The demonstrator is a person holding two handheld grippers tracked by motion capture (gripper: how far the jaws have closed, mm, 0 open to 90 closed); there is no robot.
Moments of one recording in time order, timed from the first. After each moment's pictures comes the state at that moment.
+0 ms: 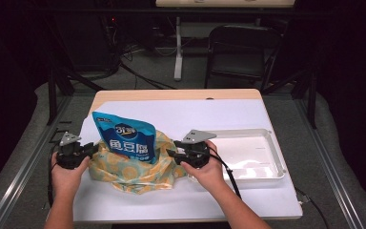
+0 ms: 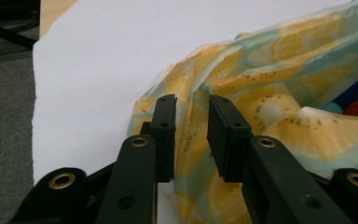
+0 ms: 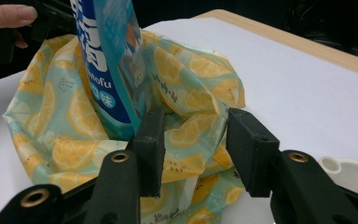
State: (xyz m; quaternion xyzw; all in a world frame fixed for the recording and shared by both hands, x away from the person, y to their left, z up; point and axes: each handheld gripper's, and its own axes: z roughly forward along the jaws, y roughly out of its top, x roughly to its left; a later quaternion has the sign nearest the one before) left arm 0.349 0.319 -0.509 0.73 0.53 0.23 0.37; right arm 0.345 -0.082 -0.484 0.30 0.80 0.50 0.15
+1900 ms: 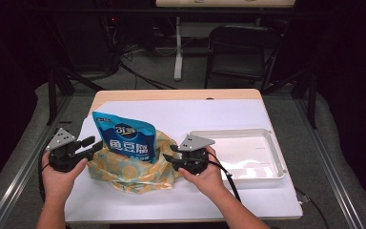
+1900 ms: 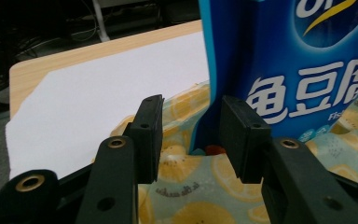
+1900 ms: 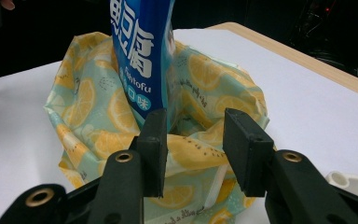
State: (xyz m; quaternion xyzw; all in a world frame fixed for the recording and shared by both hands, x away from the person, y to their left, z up) left arm 0.314 0.296 -0.452 0.75 0.43 0.23 0.45; right arm 0.323 -0.076 -0.473 0.26 0.81 0.50 0.16
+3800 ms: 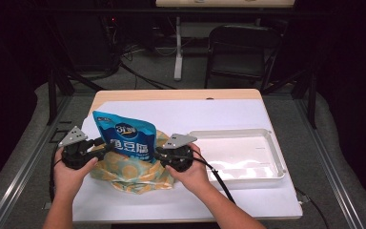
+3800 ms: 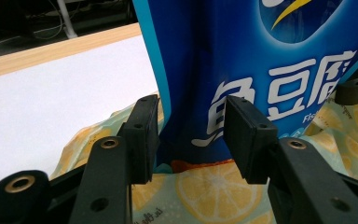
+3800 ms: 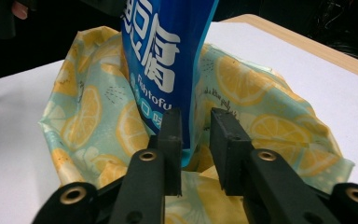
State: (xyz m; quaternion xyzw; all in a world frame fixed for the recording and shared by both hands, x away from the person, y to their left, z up) left arm 0.329 0.278 -0.461 0.77 0.40 0.19 0.46; right arm 0.337 -0.038 -0.485 0.25 0.82 0.49 0.14
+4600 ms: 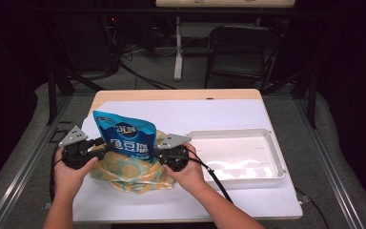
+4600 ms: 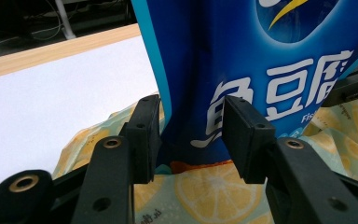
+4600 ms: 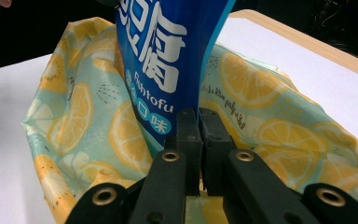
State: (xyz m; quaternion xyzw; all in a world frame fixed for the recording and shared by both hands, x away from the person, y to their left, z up) left arm 0.330 0.278 -0.462 0.77 0.40 0.19 0.46; right arm 0.341 -0.027 -0.490 0.25 0.83 0.48 0.15
